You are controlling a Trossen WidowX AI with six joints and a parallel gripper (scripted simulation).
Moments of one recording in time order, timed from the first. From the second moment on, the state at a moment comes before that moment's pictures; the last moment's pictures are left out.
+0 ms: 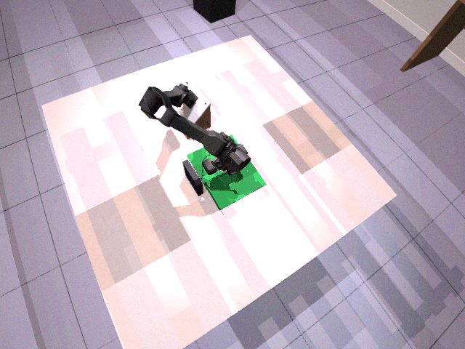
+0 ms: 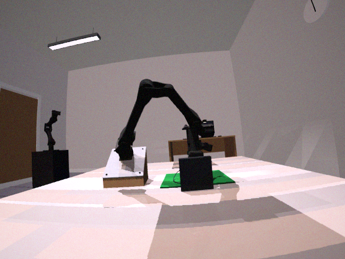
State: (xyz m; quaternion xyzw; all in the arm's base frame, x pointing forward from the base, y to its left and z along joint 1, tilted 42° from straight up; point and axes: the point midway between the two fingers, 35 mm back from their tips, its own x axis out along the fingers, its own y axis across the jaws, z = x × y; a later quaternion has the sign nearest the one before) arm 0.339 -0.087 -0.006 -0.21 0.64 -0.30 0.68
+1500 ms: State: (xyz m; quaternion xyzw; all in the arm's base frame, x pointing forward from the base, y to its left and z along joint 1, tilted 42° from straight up) arm 0.339 -0.098 -0.017 -0.21 0.64 -0.30 0.68
